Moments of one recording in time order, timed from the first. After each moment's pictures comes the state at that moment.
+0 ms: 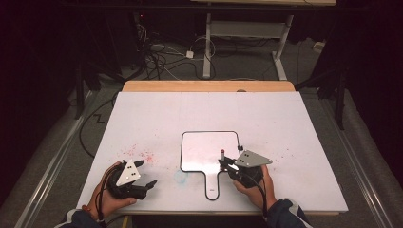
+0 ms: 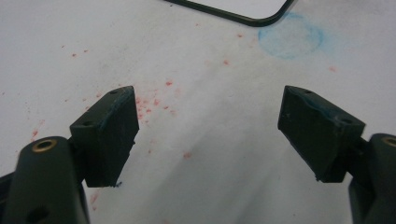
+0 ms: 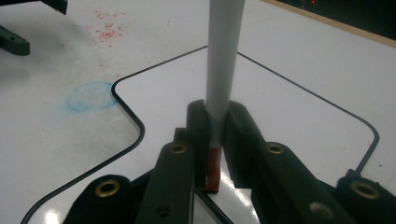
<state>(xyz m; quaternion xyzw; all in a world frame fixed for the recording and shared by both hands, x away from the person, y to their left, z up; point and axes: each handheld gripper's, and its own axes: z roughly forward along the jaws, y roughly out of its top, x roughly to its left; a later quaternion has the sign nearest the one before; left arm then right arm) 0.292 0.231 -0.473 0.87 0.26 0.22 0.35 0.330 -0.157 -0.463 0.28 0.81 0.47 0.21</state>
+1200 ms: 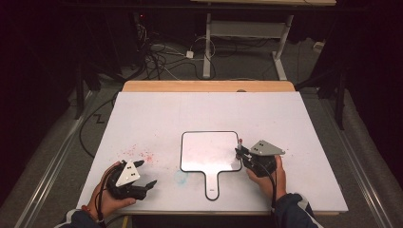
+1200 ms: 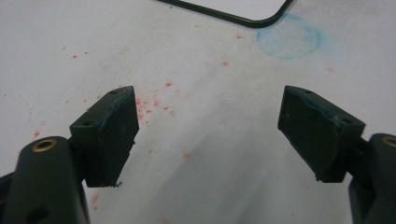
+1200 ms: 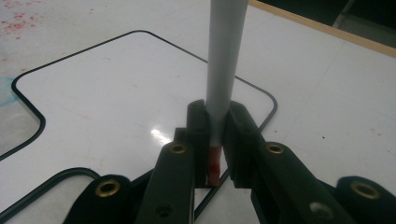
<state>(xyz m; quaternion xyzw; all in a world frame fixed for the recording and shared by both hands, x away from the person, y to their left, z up) 0.291 0.231 -0.472 0.87 0.26 0.22 0.35 0.353 -0.193 -0.457 0.34 0.80 0.43 0.26</state>
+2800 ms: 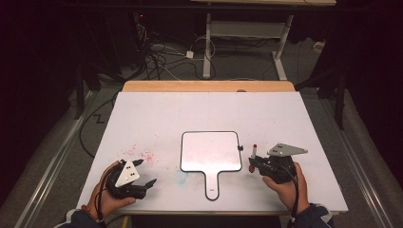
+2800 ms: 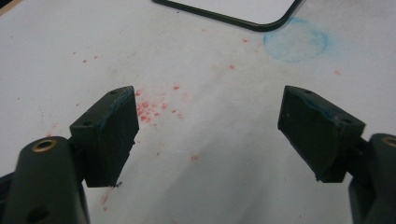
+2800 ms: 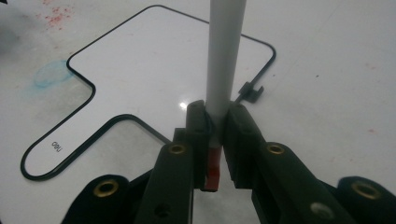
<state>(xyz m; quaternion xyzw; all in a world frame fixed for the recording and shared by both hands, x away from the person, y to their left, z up) 0.291 0.233 -0.471 0.87 0.26 0.23 0.36 0.328 -0.230 -0.428 0.39 0.81 0.40 0.16</state>
